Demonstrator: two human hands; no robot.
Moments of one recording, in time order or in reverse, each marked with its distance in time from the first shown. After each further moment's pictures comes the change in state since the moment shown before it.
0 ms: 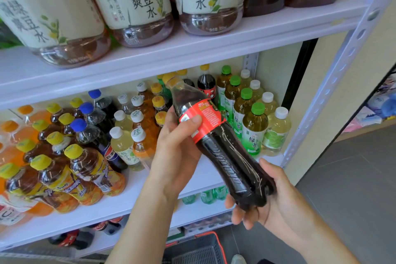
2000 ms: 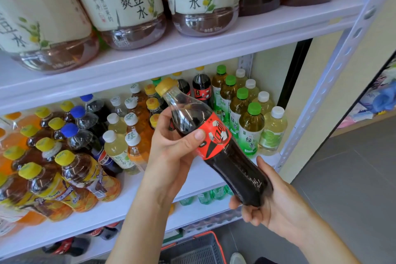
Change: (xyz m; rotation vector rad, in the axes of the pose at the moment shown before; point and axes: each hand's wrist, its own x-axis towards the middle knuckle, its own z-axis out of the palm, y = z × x) left_hand 0.001 -0.001 -0.005 0.105 -0.032 0.091; right_hand 0.013 0.009 -0.030 0.094 0.072 0.143
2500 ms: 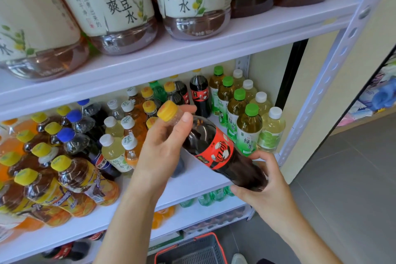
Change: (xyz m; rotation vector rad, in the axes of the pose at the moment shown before) left_hand 0.006 0.009 -0.005 0.555 0.072 0.044; right_hand 0.016 0.017 -0.012 -0.729 0.499 -0.567
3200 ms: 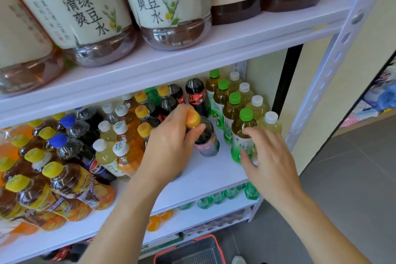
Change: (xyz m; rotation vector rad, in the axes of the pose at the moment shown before) left_hand 0.034 -0.011 0.015 1.009 -0.011 0.442; right_hand 0.056 -0.023 -0.024 -0.865 0.209 -0.532
